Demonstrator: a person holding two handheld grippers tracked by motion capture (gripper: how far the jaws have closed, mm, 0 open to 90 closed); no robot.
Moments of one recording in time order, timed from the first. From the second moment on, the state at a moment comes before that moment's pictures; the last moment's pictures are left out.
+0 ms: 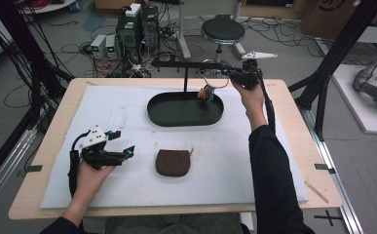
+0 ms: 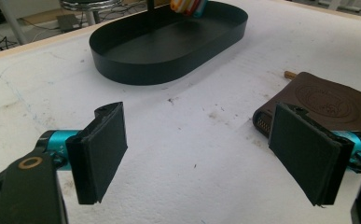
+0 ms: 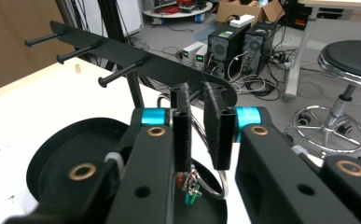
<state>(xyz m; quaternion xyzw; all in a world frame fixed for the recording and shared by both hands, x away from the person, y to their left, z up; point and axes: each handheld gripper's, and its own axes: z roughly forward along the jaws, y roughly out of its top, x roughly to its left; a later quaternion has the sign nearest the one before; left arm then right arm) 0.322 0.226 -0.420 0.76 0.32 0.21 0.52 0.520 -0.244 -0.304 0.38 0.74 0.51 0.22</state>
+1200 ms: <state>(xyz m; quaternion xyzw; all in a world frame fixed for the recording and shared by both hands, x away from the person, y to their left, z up) 0.337 0.212 -0.414 0.77 0.32 0.20 0.52 0.384 -0.310 -0.316 0.36 0.73 0.53 0.24</state>
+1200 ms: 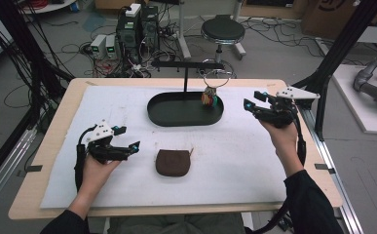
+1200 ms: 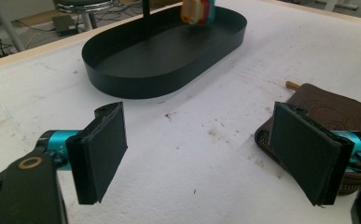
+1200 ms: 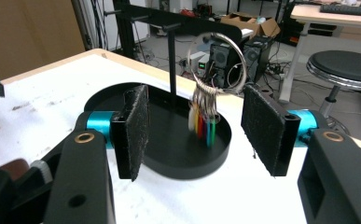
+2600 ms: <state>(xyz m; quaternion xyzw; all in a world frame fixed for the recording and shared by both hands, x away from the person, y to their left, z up) 0.345 0.202 -0.409 0.76 0.32 0.20 0.53 0.350 -0.341 -0.392 0.40 0.73 0.50 0.24</state>
